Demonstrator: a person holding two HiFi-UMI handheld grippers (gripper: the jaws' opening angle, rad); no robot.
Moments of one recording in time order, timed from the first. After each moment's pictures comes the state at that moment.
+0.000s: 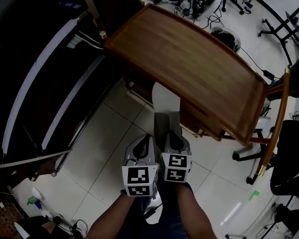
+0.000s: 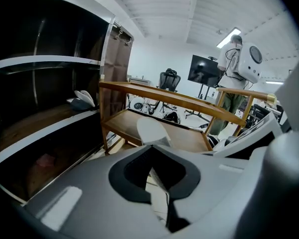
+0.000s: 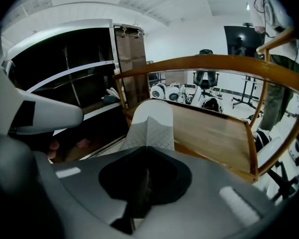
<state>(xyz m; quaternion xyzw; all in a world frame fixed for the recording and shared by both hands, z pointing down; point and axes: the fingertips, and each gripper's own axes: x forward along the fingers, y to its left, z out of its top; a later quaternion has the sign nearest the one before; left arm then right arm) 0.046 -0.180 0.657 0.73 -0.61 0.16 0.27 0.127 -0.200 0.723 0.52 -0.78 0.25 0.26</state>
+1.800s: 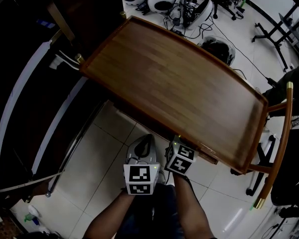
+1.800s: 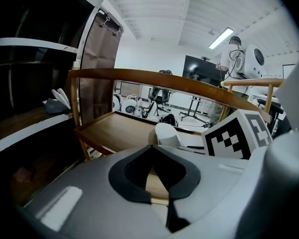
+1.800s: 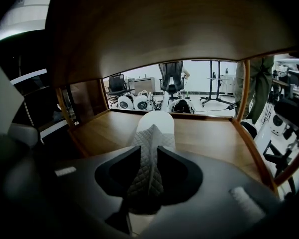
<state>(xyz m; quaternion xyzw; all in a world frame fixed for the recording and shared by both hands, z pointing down) 0.087 -0.294 0.709 0.77 -0.58 0.15 0.24 0.218 -0.342 0.775 0.67 -0.68 0.25 0.17</state>
